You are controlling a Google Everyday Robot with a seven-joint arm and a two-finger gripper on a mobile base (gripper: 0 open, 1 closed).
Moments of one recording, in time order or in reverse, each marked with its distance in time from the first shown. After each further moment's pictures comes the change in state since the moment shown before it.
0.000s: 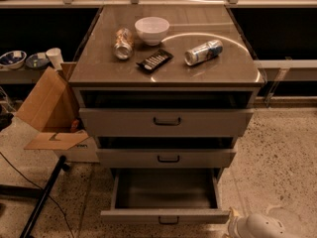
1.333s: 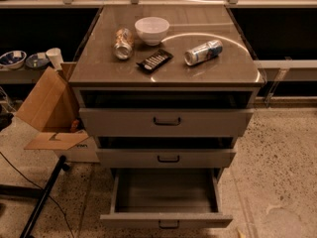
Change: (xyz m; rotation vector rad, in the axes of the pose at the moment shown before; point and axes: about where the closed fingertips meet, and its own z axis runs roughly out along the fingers) arm 0.048 0.057 -0.005 0.026 0.003 0.103
